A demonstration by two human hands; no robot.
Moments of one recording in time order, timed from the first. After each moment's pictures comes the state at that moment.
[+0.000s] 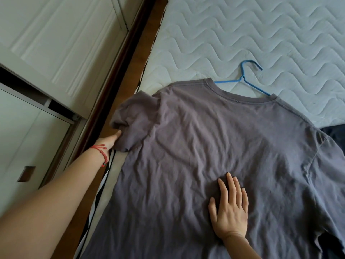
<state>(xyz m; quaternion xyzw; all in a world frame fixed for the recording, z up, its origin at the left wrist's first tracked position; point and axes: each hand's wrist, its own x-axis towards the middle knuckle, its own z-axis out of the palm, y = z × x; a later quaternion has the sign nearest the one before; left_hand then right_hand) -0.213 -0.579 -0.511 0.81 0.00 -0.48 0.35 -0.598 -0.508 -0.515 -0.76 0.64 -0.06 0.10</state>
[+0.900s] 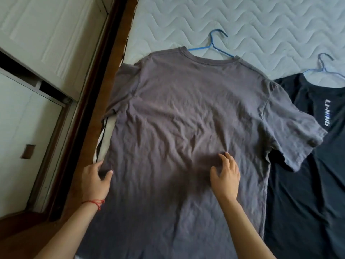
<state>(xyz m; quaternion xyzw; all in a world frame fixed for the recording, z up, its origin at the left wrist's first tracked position) -0.312 -0.341 -0.466 0.89 -0.36 -0.24 0.12 -0.649 -0.425 -0.452 -0.59 0.75 -0.08 0.28</state>
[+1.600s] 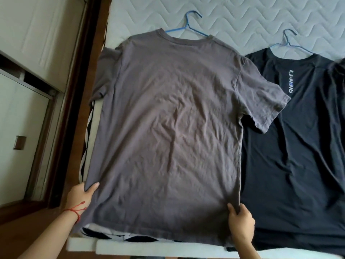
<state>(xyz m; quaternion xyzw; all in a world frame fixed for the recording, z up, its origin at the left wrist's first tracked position) -0.331 -0.239 -0.433 0.88 -0.29 -0.38 0.07 -0.750 -0.236 -0.424 -0.25 0.90 -0.03 0.35</state>
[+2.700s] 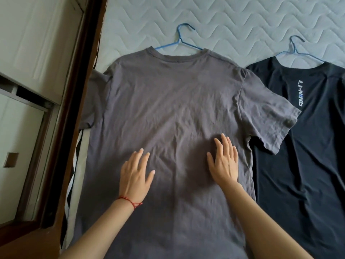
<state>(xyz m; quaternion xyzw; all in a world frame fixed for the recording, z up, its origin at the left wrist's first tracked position) -0.458 -0.366 -0.456 0.72 -0.67 -0.18 0.01 -0.714 -0.435 -0.476 -0.69 0.71 -0.02 0.15</state>
